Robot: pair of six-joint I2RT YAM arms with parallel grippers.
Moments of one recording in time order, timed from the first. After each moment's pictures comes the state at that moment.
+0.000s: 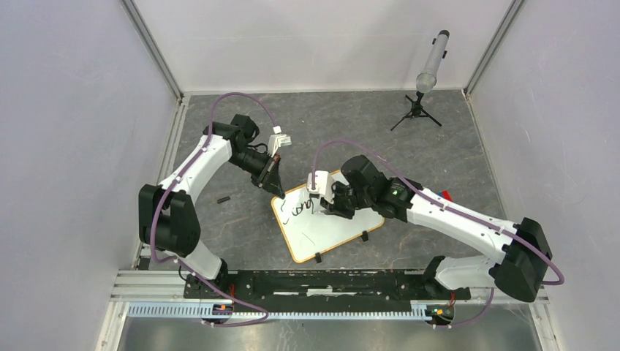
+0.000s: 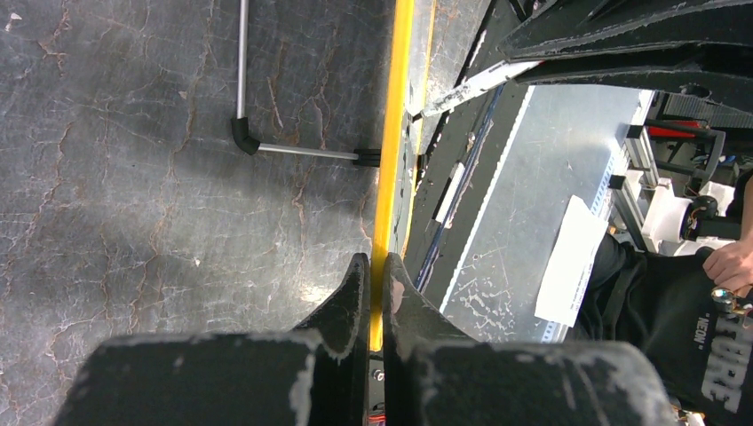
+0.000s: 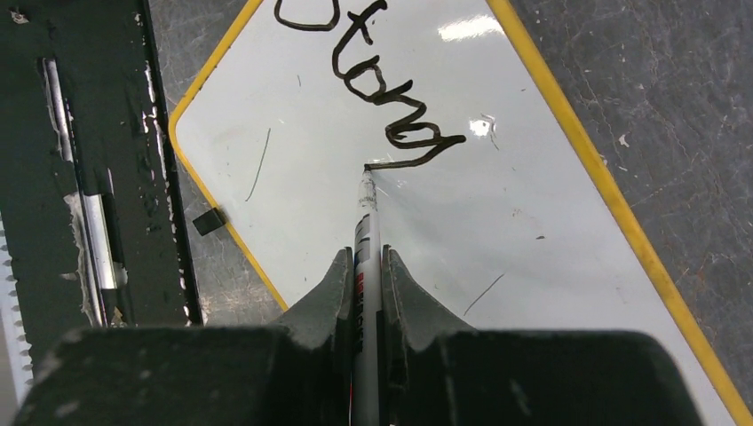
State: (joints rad) left arm -0.27 1.60 1.31 -1.19 0.90 0.49; right arm 0.90 1.27 0.98 -0.45 -0.31 -0.42
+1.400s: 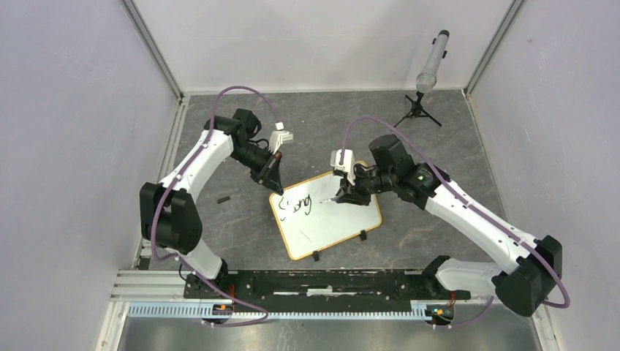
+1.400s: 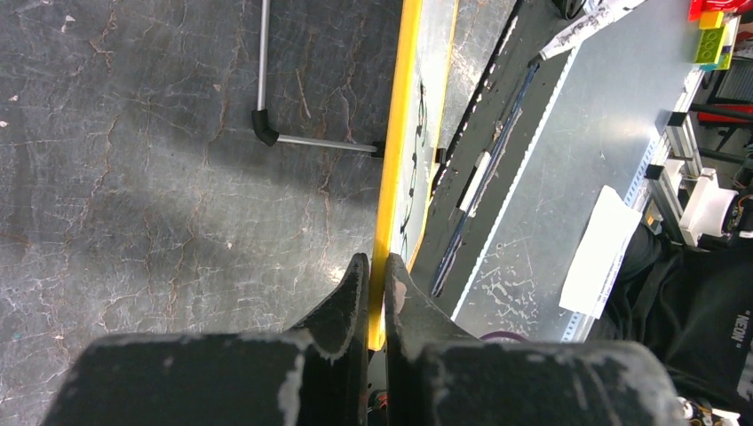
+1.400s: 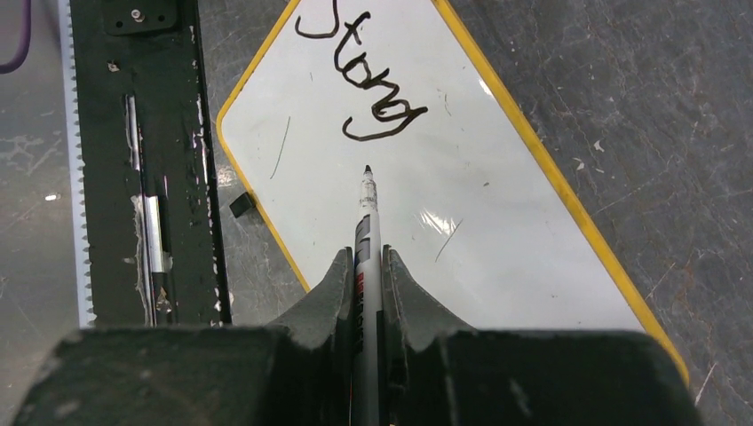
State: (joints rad) left arm -0.28 1.63 1.40 -1.25 0.81 0.51; right arm 0.70 1.20 1.07 -0.58 -0.59 -0.45
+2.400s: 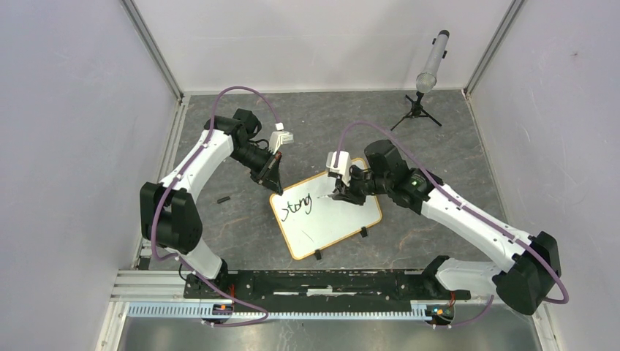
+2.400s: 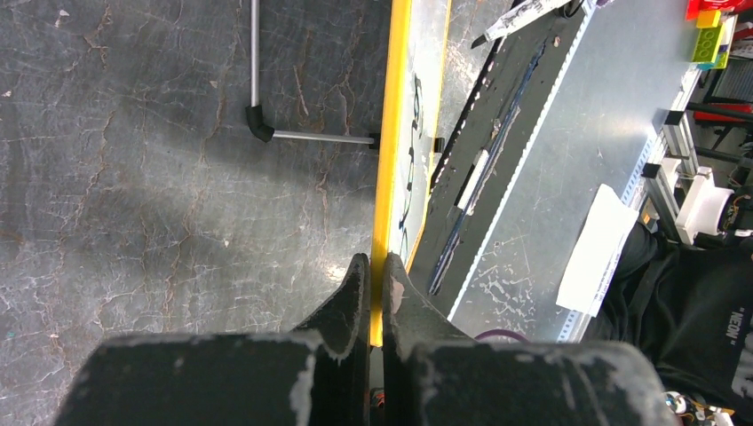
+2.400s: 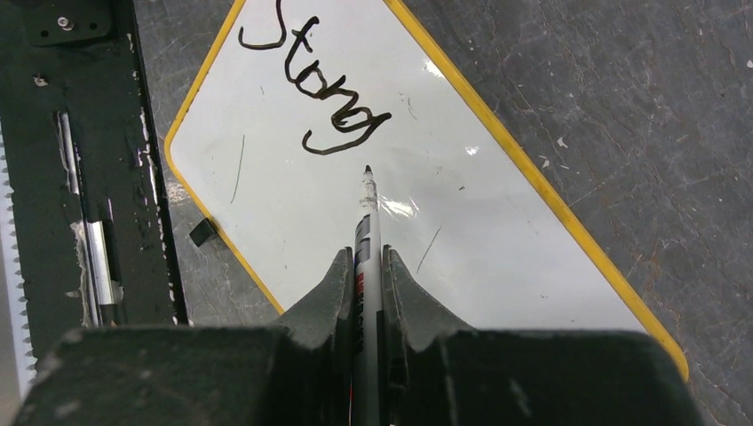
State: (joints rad) left arm -0.28 1.63 1.40 -1.25 0.82 0.51; right arm 0.72 1.20 0.99 -0.44 -0.49 -0.42
